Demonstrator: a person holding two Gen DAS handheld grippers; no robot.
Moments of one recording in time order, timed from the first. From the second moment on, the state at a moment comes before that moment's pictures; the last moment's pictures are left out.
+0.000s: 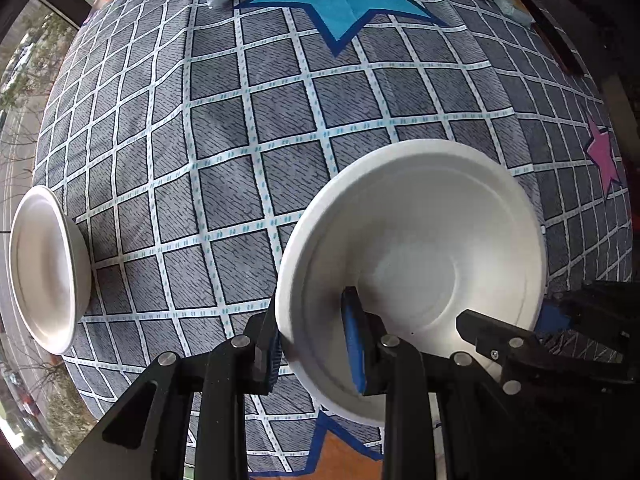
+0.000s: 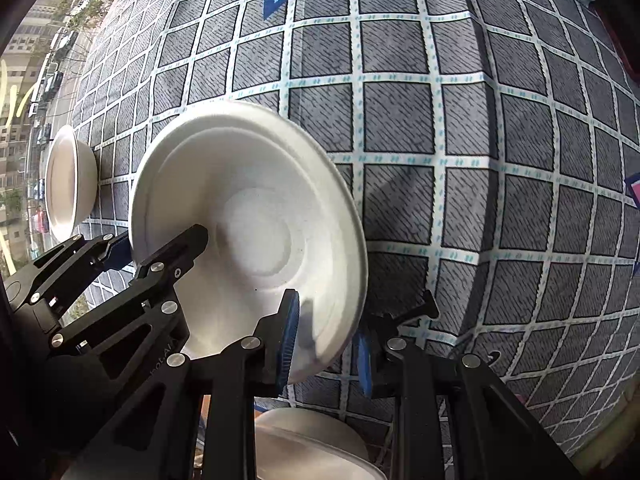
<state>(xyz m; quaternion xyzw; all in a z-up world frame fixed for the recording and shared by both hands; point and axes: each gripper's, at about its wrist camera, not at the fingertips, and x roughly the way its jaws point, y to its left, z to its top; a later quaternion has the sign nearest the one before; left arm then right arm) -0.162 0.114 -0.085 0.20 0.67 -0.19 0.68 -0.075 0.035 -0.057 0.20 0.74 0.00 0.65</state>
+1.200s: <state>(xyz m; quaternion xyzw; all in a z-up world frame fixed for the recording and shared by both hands) -0.216 0.103 -0.004 0.17 0.65 -0.19 0.72 -0.145 -0.006 -0.003 0.25 0.70 -0.01 0.67</state>
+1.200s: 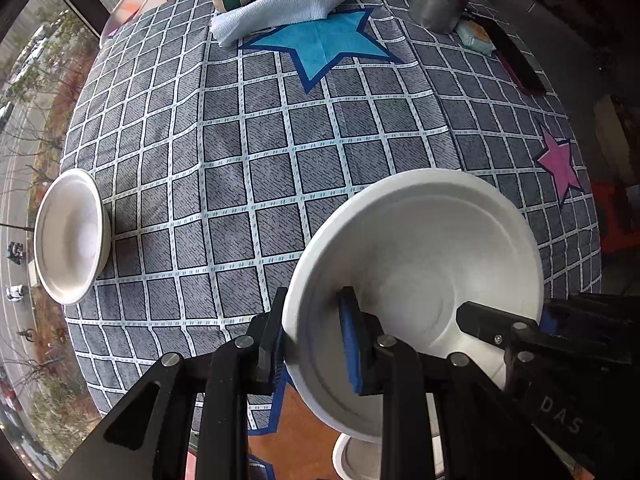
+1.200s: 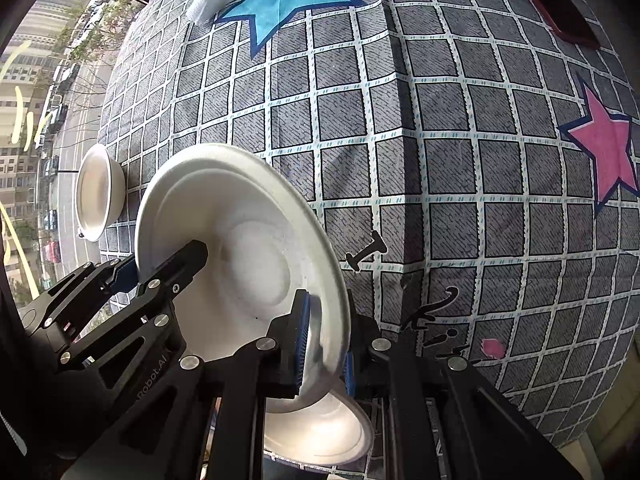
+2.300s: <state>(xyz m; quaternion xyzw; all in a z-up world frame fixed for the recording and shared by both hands) -0.320 0.136 -0.025 0.21 0.68 -0.23 0.66 -0.239 0.043 -0.014 0.22 0.75 -0.04 0.63</state>
